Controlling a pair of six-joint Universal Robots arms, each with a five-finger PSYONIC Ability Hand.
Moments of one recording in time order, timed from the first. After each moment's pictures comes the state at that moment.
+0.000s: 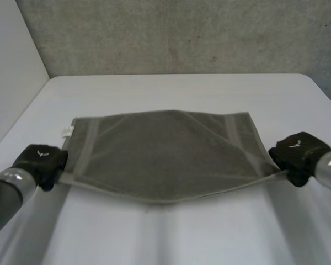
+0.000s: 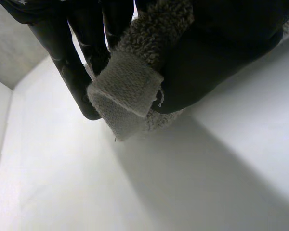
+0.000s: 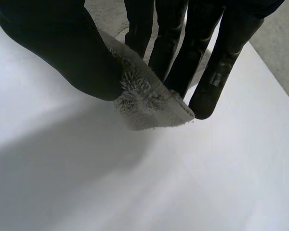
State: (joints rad) left arm 4.62 -1.73 -1.91 3.13 -1.46 3.70; right arm 1.68 -1.39 1.67 0.36 1.35 2.32; left_hand 1.19 1.22 1.22 1.22 1.04; right_hand 0.94 1.18 1.18 1.19 0.99
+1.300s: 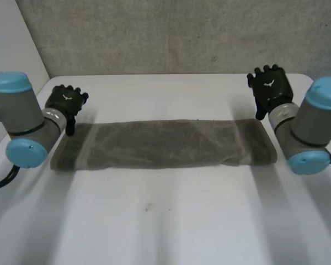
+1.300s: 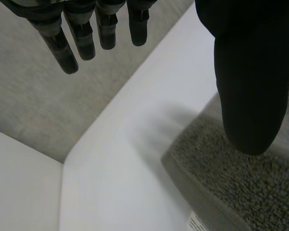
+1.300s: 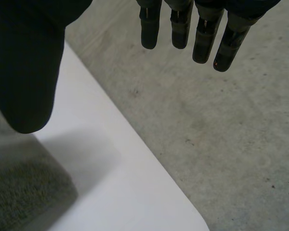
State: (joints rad) left arm 4.52 -2.35 -1.03 3.17 -1.51 3.76; right arm 1.84 -0.89 1.21 -0.33 1.50 2.59; left_hand 0.19 0.18 0.18 0.18 0.04; right_hand 0.21 0.22 0.21 0.23 0.06
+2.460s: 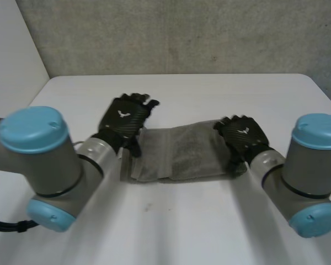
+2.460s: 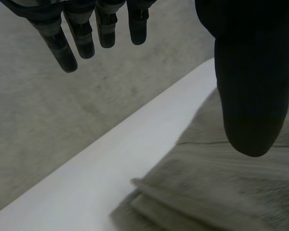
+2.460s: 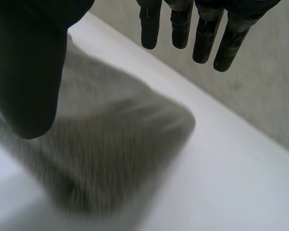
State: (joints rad) left arm 4.16 -2.00 -1.55 3.45 -1.46 3.39; right arm 1.97 -1.11 1.63 -0.25 1.45 2.84; left_hand 0.17 0.16 0.17 0.17 0.03; right_hand 0.21 0.22 0.21 0.23 0.06
